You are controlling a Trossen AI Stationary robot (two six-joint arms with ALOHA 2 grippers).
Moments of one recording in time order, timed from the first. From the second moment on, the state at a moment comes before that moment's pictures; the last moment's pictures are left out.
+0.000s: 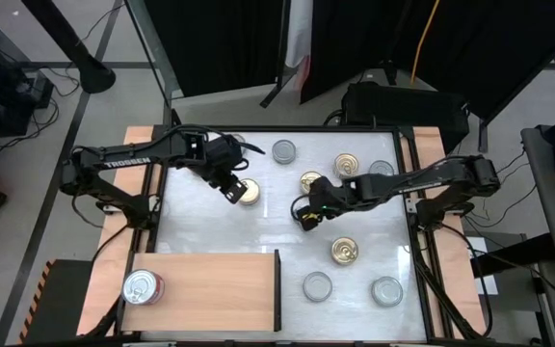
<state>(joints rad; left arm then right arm) 0.21 1.40 1.33 -1.06 0.13 -0.59 0.06 1.52 1.10 -0.60 0.11 1.09</state>
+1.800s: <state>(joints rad) -0.01 1.04 1.73 -0.84 0.36 -0.67 0.29 1.80 2.00 -0.26 0.19 0.15</state>
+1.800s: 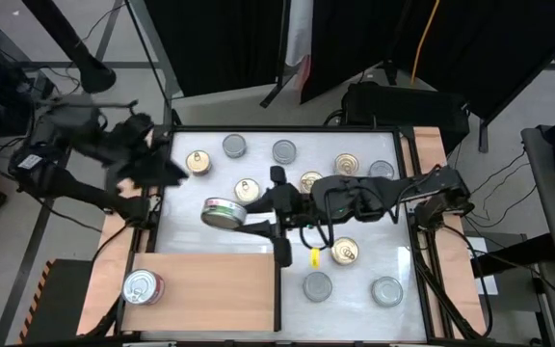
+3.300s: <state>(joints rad) -0.39 1.16 1.73 -0.87 -0.14 -0.32 0.27 1.89 2.14 -0.31 0.28 0.20</state>
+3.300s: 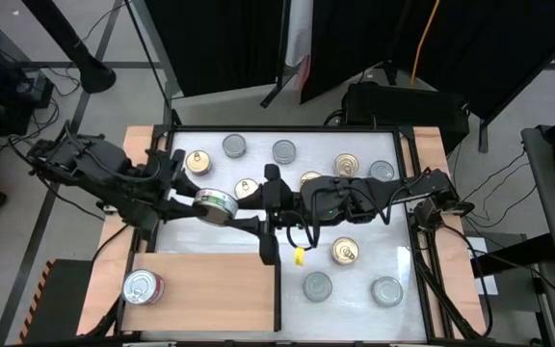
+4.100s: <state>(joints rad) -0.66 1.33 1.73 -1.24 -0.19 -0.55 0.25 1.73 2.14 -0.91 0.24 0.77</state>
